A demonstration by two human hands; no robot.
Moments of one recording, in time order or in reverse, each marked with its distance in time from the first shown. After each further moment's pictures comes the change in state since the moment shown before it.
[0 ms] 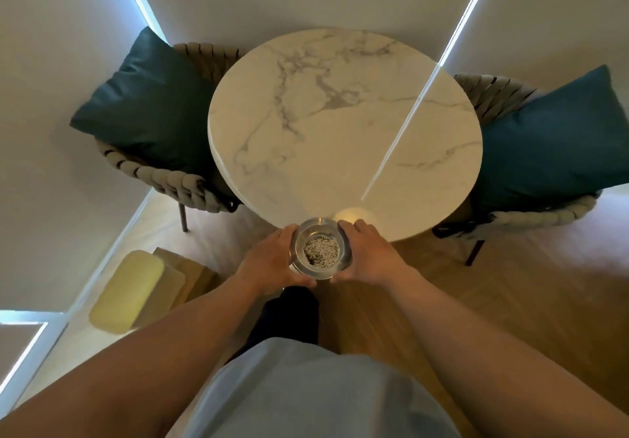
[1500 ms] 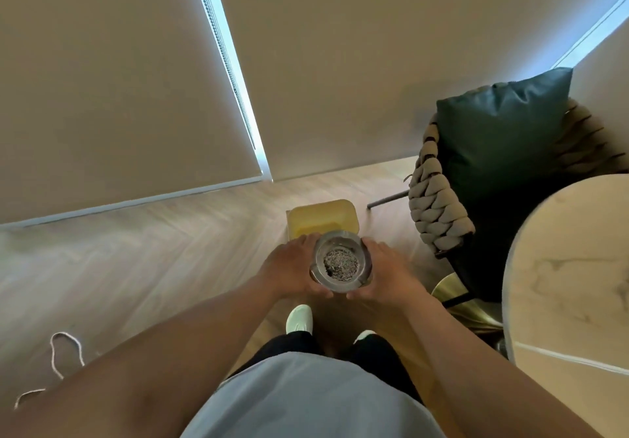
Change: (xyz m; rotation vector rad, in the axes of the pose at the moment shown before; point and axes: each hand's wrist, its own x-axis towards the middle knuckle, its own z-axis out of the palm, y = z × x) left_hand -0.262 -0.252 -0.080 -0.266 0.500 -0.736; right_hand 0.139 -0.366 0.164 -0.283 -0.495 -0.682
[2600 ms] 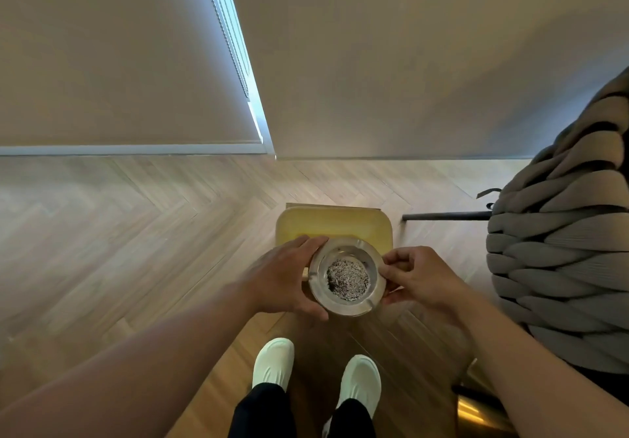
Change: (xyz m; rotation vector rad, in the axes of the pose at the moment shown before) left_hand 0.209 -0.158 0.142 -0.191 0.031 0.002; right_hand 0.266 0.147 0.077 0.716 -0.319 0.227
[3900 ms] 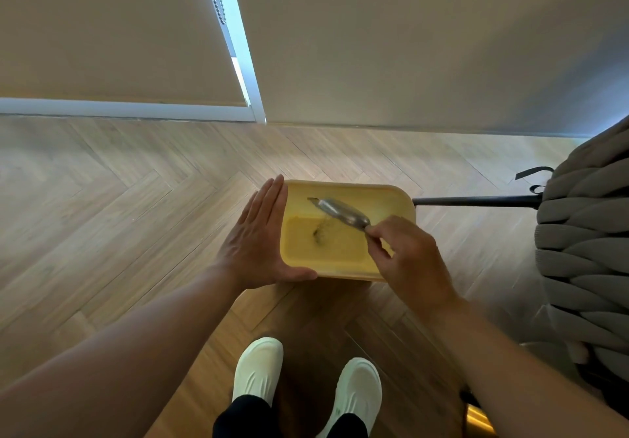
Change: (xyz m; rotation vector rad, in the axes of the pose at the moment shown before) left_hand 0.067 -0.124 0.073 0.277 0.299 -0.028; right_hand 0.103 0.063 0.035 -0.839 0.452 -0.958
